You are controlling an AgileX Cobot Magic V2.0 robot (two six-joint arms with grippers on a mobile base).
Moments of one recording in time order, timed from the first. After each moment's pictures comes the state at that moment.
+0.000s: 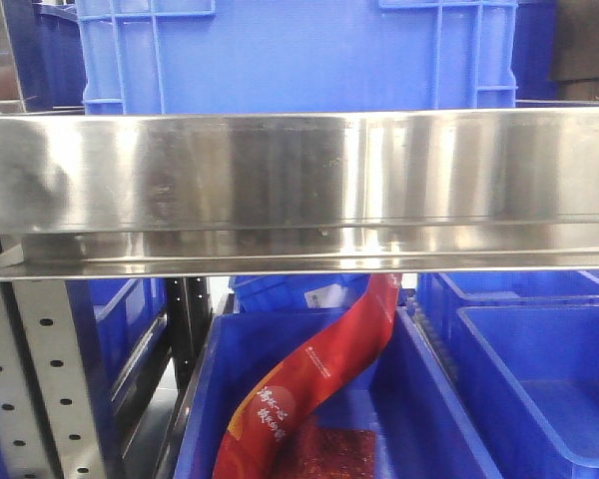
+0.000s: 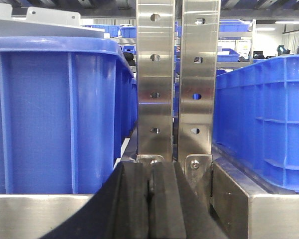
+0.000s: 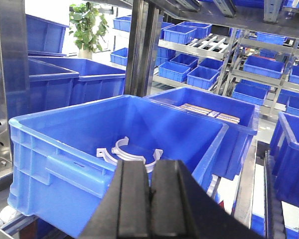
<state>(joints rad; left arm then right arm) 0.04 0.00 -0.06 0.03 -0.04 0.00 0.30 0.70 -1.07 0.22 0.49 -0.30</state>
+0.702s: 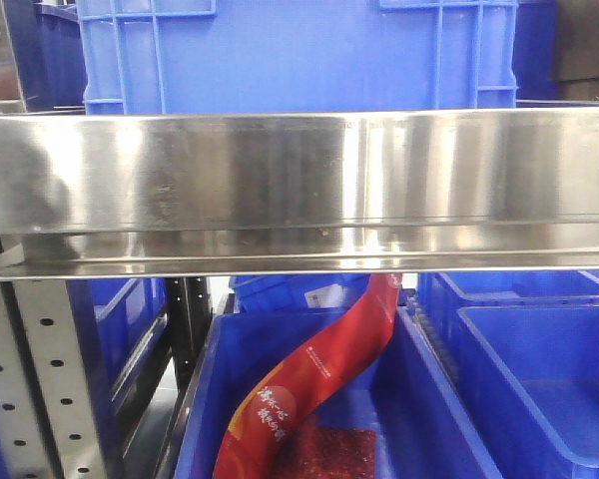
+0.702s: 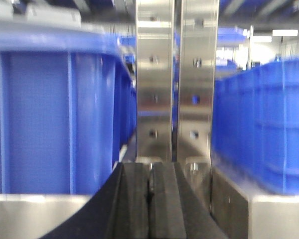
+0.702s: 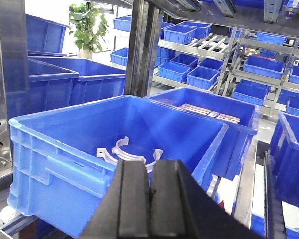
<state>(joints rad) 0.03 0.00 0.00 0.03 -0.15 0.00 0.30 0.70 -1.07 0.22 0.49 -0.30</state>
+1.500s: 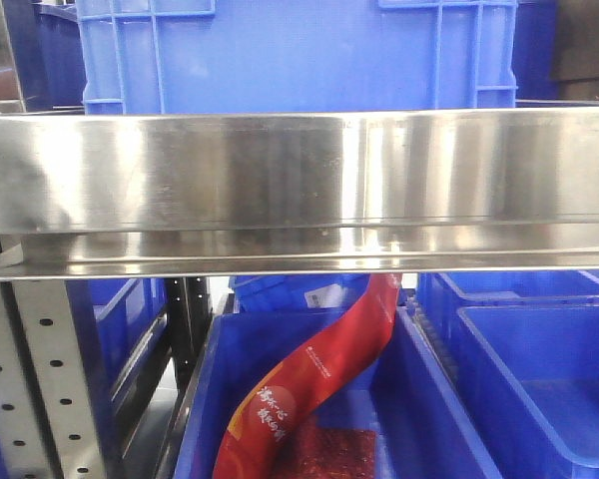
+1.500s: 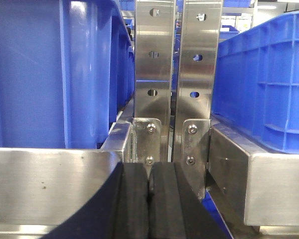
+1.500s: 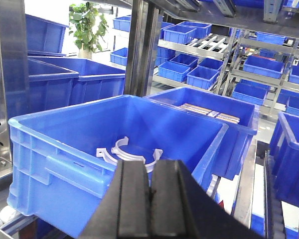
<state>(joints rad) 0.03 0.00 0.00 0.01 0.00 0.00 0.30 0.70 -1.07 0.22 0.49 -0.30</state>
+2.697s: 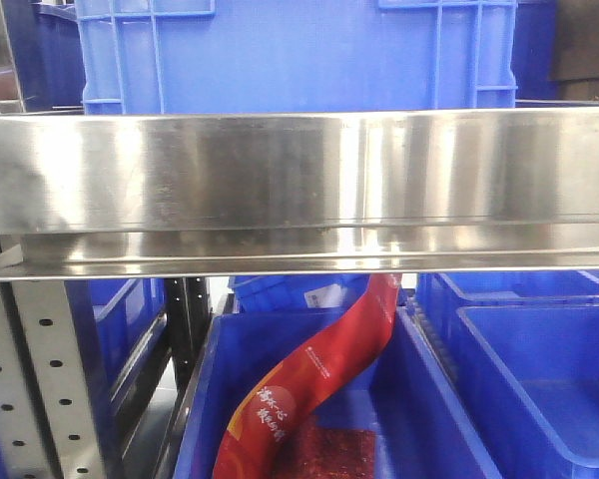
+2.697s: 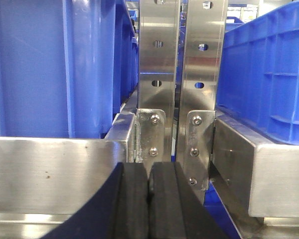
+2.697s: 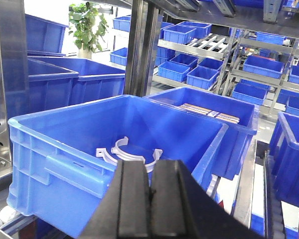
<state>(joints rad) 0.04 0.00 0.00 0.01 0.03 0.00 0.30 0.70 -1.07 0.22 0.49 -0.30</state>
